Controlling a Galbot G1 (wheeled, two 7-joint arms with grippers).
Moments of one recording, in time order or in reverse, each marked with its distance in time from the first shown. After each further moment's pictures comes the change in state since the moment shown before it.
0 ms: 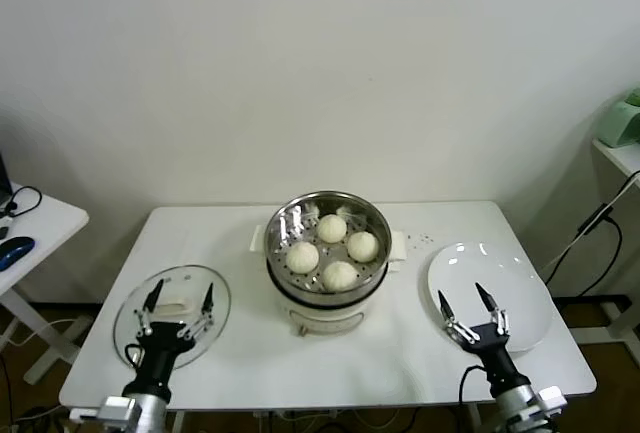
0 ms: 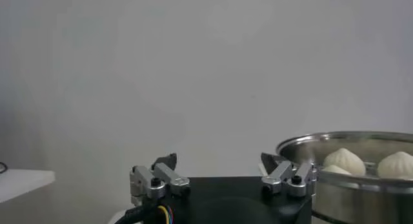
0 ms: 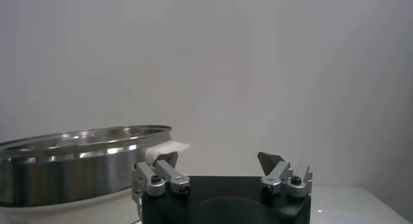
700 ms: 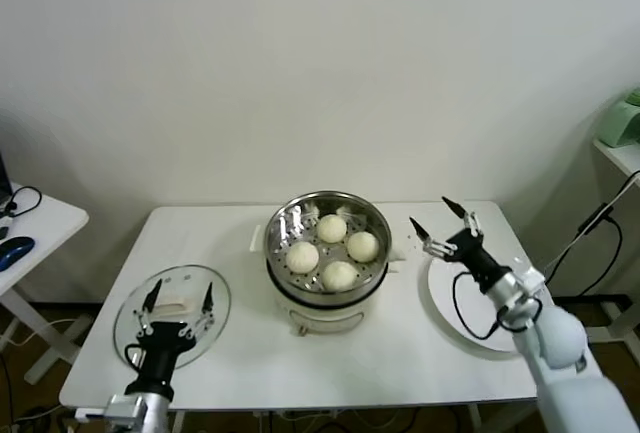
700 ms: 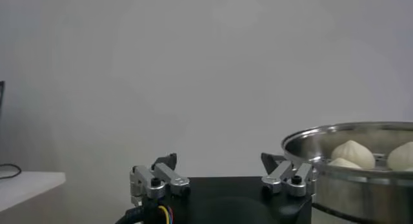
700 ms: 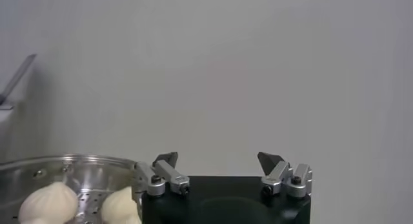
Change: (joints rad) left arm -0.006 -0.020 0.012 -0.012 0.062 0.035 -0.040; right arm 0.391 -0.291 -0.184 -0.085 0.016 -0.124 -0.038
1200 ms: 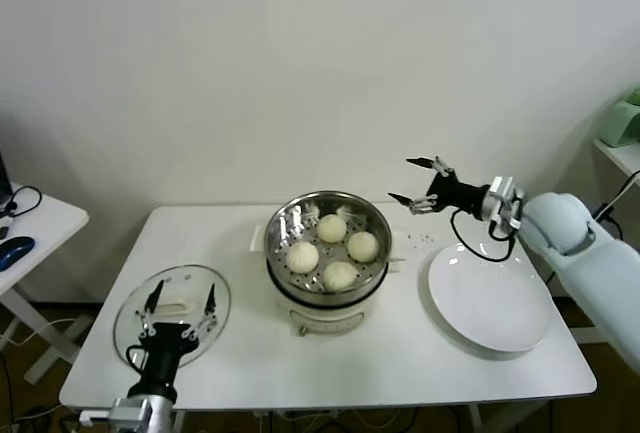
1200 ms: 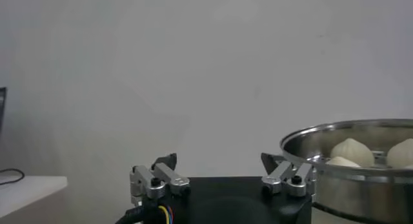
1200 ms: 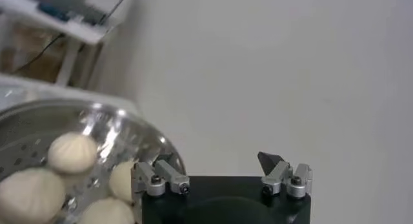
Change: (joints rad) left arm 0.014 0.002 0.023 -0.016 0.040 -0.004 -0.030; right arm 0.631 -0.422 -0.566 -0.152 0.098 -0.148 -0.103
